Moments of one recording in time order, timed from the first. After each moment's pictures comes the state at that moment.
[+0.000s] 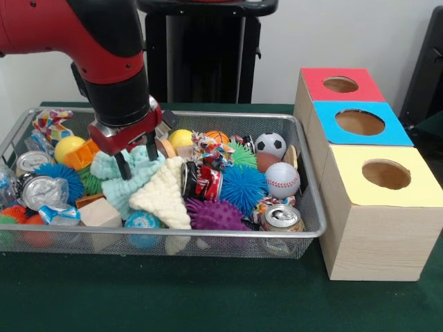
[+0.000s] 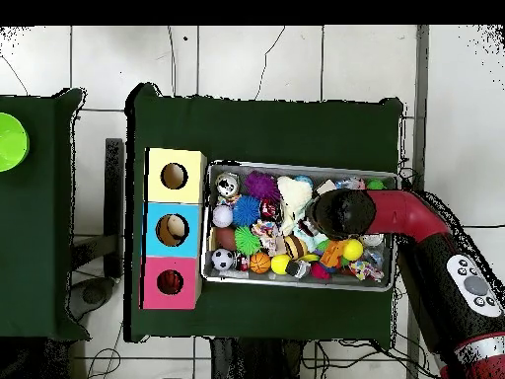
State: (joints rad) arm -0.86 -0.47 0.61 1.54 -0.66 0.89 0.96
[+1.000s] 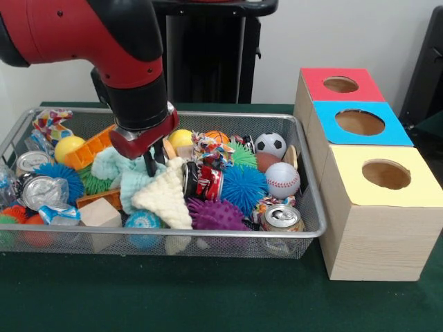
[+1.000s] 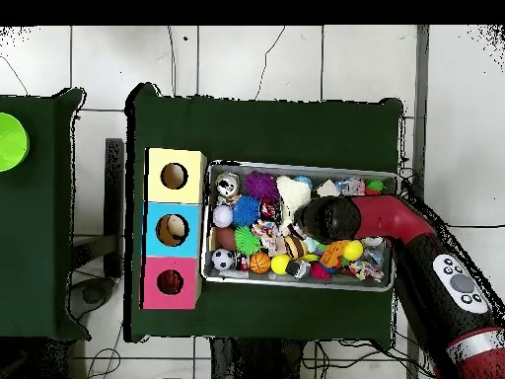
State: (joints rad) arm -0.86 -0.46 0.63 1.59 -0.71 0.83 0.96
